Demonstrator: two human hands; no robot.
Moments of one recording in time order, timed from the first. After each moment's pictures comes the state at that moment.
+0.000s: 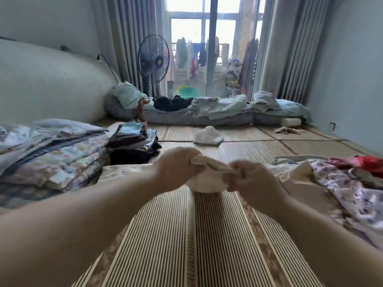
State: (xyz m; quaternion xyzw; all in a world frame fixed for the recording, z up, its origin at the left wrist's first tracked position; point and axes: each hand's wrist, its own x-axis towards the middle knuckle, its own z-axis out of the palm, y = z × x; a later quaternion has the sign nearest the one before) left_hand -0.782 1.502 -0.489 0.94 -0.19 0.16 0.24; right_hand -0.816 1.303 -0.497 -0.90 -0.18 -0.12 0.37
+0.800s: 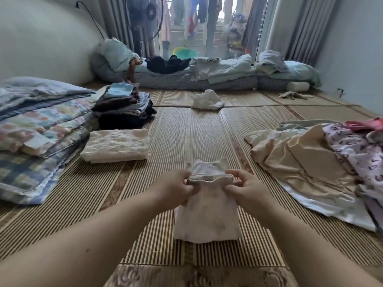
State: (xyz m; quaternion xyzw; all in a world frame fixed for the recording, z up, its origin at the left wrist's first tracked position) left_hand -0.777 1.504 -0.626 0.90 -0.09 -0.07 0.43; right_hand -0.782 1.295 -0.638 -0.79 -0.01 0.07 0.61
